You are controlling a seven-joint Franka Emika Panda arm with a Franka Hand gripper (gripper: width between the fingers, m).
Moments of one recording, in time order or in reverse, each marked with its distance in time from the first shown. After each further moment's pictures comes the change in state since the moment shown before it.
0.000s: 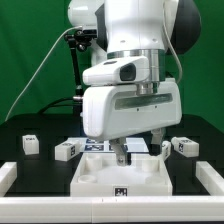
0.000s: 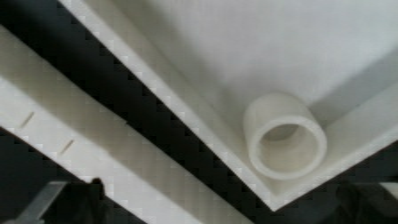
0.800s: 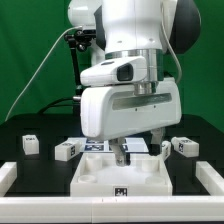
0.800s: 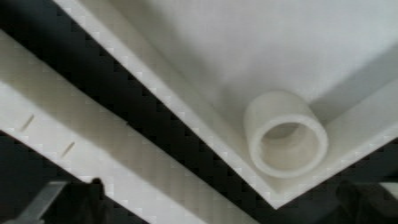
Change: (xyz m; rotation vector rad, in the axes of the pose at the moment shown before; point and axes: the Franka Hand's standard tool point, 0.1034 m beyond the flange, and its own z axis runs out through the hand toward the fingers) arm -0.001 0.001 0.000 0.007 0.012 0.017
